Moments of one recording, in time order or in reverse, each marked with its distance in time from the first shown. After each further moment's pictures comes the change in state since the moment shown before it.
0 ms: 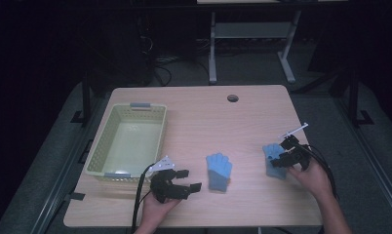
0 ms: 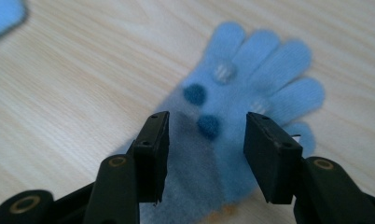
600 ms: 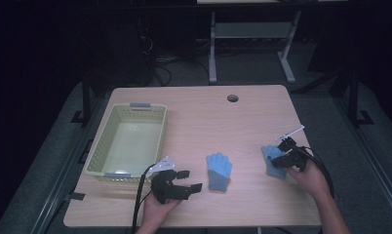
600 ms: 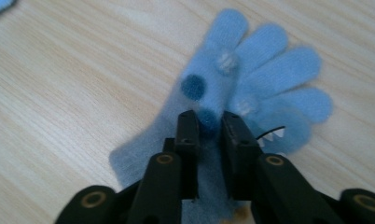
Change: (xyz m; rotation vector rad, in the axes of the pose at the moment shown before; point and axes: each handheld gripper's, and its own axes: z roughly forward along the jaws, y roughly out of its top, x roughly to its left) left arm -0.003 -0.001 0.001 -0.003 0.002 -0.006; right arm 0.003 -0.002 0.004 0.000 0.012 -0.007
